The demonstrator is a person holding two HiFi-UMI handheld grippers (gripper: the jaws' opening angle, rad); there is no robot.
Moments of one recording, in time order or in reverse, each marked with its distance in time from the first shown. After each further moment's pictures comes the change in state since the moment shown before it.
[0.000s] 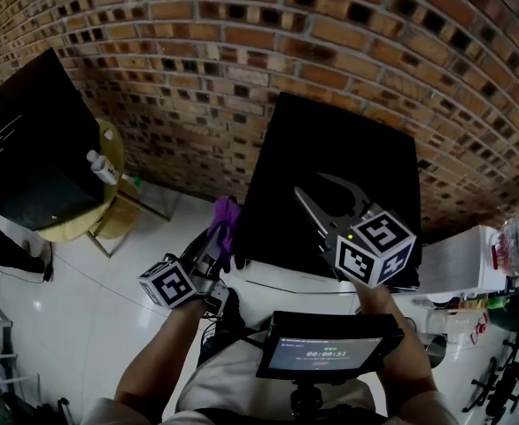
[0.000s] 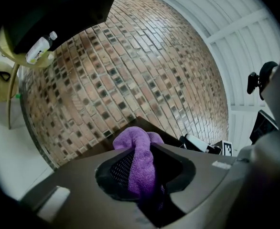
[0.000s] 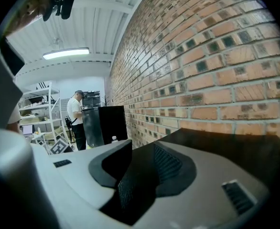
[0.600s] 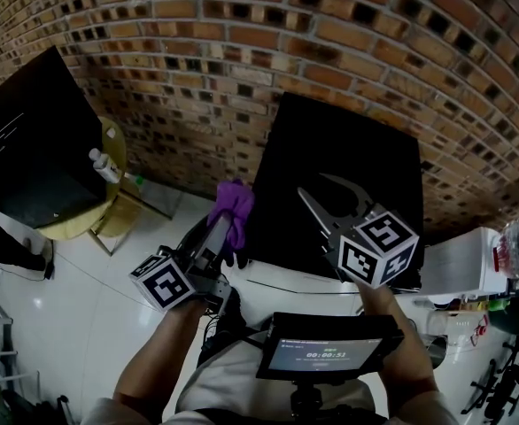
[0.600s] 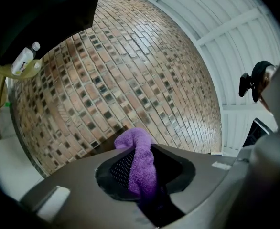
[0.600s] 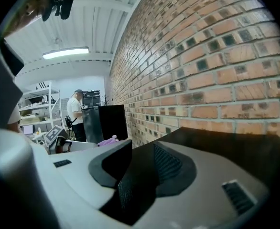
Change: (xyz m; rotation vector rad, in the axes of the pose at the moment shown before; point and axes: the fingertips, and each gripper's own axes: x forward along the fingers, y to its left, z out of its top) left arm 0.006 -0.054 0.037 0.045 -0.057 -0.087; right arm 0.001 -0.001 -0.002 0.004 0.014 0.003
